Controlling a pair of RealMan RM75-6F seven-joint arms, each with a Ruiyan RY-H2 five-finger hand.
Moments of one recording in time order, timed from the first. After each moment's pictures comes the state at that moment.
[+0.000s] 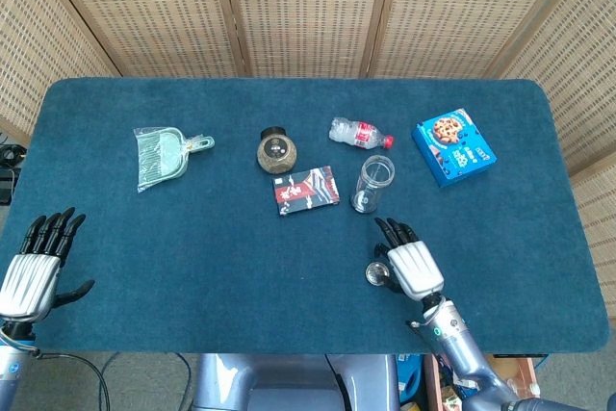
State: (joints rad) left arm -0.13 -1.22 -0.02 -1.53 1.55 1.48 0.08; right arm 0.42 -1.60 0.09 -1.45 -1.42 1.14 -0.35
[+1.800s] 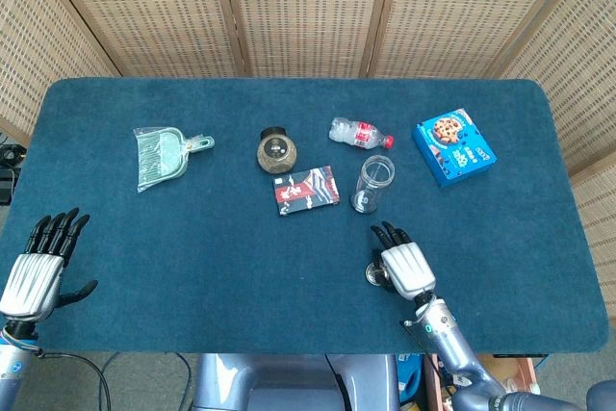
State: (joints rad) left arm -0.14 -1.22 -0.02 -1.53 1.56 1.47 0.07; right arm 0.45 -1.67 0.07 -1.38 -1.36 1.11 -0.37
